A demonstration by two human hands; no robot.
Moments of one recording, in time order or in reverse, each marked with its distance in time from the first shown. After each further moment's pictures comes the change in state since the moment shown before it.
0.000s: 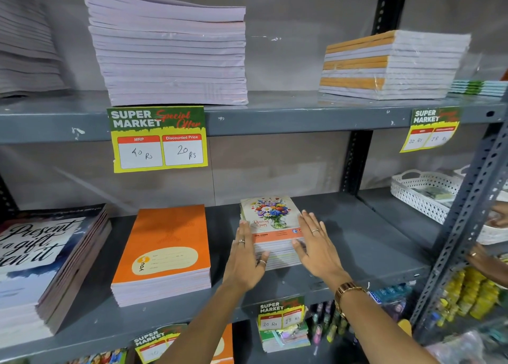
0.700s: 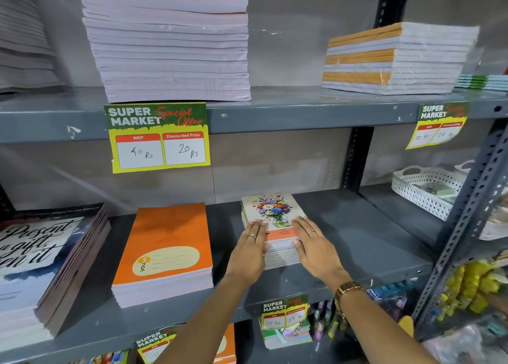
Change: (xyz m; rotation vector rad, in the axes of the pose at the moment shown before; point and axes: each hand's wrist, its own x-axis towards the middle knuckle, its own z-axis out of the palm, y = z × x) left_hand 0.017 -0.005 0.002 0.221 -0.060 0.083; right_hand 0.000 -0.005 0.008 -0.087 -0.033 -0.023
